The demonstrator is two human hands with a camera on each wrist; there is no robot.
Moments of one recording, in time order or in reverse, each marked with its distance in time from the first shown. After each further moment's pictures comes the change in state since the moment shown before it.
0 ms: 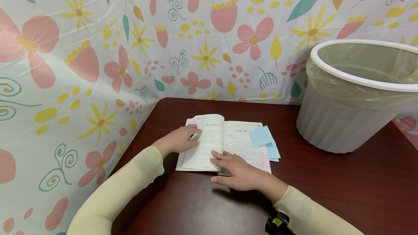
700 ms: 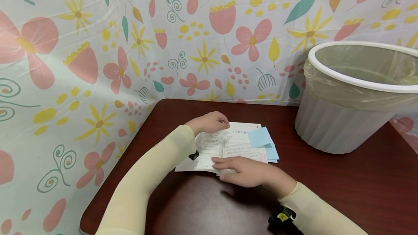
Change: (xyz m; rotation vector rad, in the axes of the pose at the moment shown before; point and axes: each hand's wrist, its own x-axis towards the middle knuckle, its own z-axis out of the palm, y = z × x) left_hand 0.093 0.068 -0.022 -0.176 -0.101 0.117; right_hand -0.012 0.001 -0.035 0.062 -0.134 -0.076
